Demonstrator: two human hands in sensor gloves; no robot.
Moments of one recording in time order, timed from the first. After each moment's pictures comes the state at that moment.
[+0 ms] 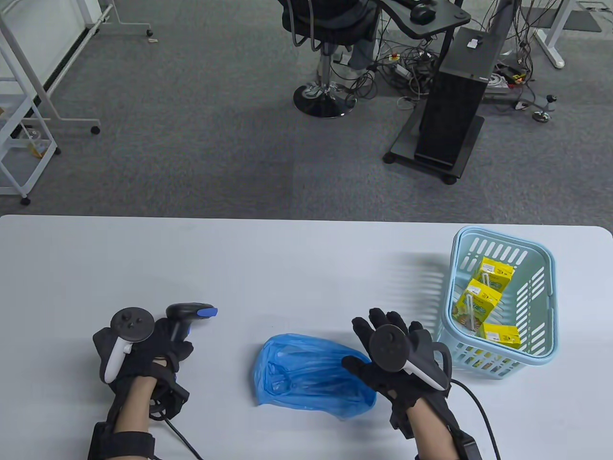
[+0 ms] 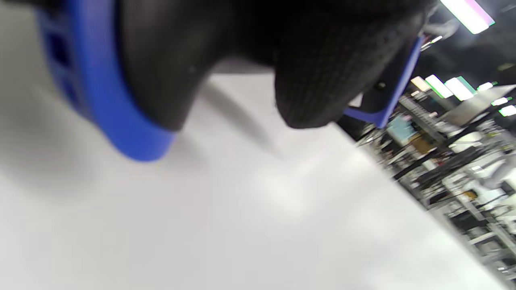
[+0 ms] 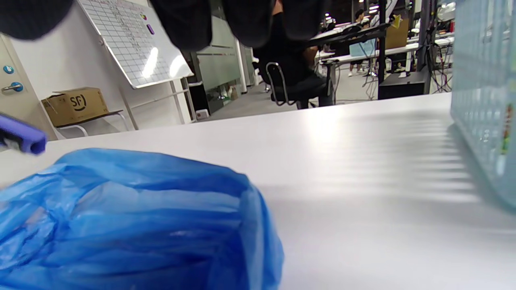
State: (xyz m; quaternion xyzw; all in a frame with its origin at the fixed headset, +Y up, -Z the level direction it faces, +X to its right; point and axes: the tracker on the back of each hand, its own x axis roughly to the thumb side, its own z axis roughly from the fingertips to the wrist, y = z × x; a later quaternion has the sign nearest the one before) left_hand -0.313 -0.740 -0.324 -0.09 0.14 0.33 0.93; right_hand 0.145 -0.688 -0.298 0.10 0.06 0.99 0.11
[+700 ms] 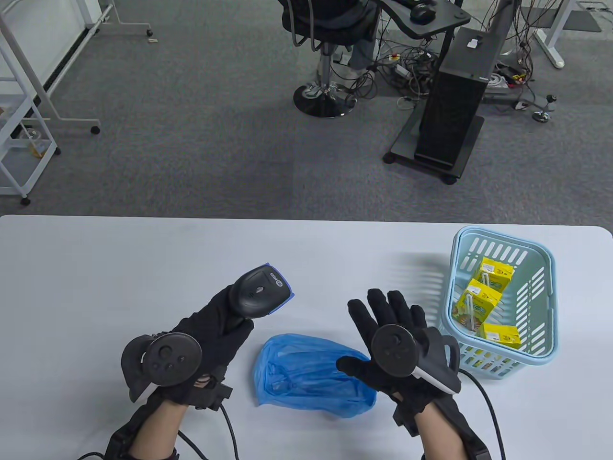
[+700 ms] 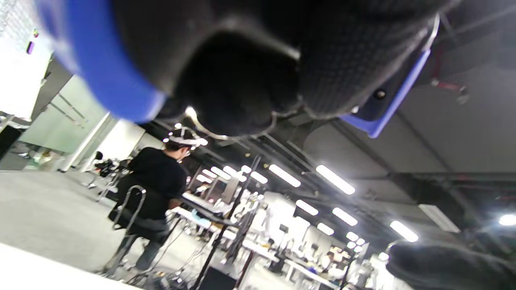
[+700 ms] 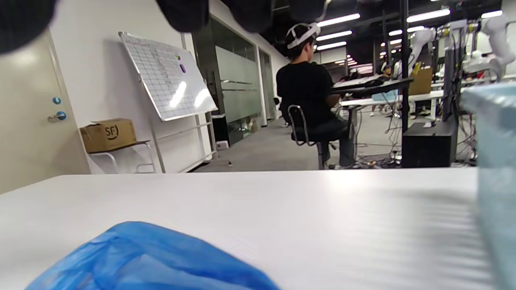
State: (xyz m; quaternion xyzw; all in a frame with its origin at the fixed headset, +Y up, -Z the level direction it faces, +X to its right) left_hand -0.201 -0.597 -0.258 0.23 -0.18 0.29 0.91; right_hand 0.142 -0.613 -0.275 0.15 -0.01 0.99 0.09
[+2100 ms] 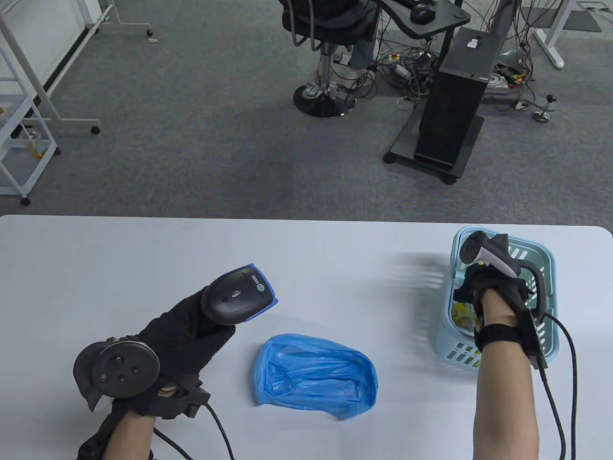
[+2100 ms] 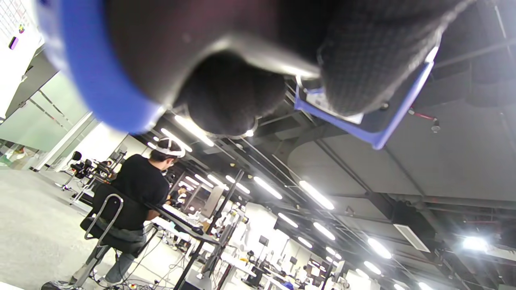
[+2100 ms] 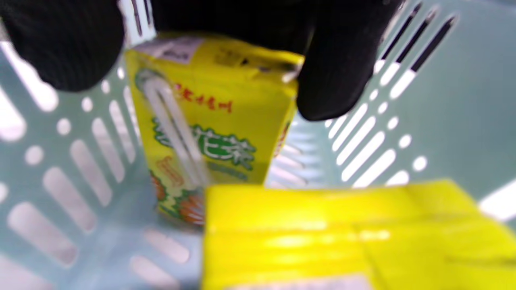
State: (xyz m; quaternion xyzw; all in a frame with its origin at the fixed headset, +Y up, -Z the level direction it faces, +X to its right) left_hand -0.233 -0.566 -0.240 0.22 -0.19 0.31 0.90; right_hand 0.328 -0.683 -0.463 -0.17 0.26 0.95 -0.02
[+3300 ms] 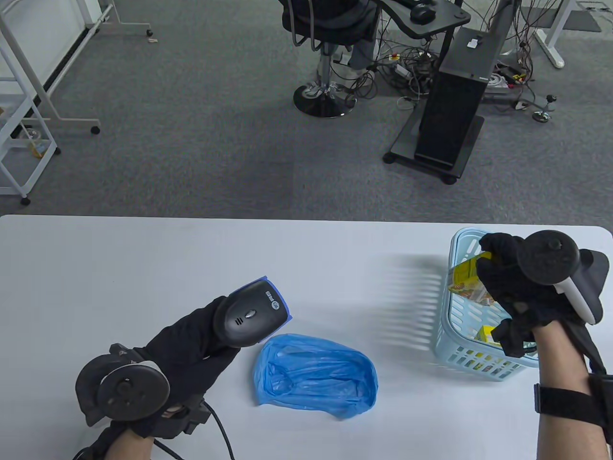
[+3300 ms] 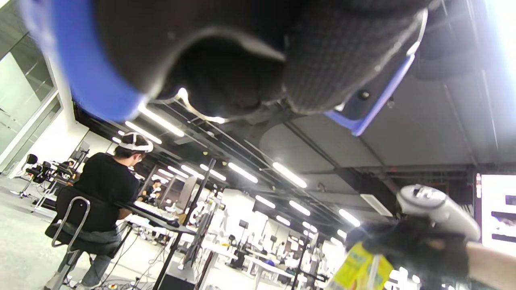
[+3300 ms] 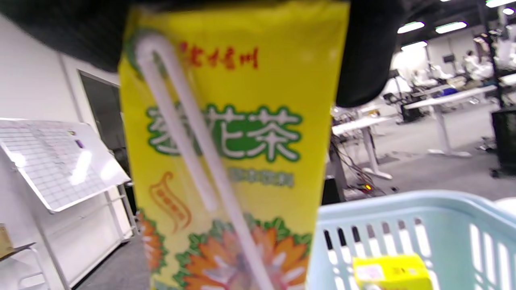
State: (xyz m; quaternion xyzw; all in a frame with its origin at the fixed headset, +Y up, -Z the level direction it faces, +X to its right) left_hand -0.209 -0.548 -0.217 0.22 -0.26 0.26 0.90; right_hand 0.297 -0.506 -0.331 -0.02 -0.11 0.98 0.17
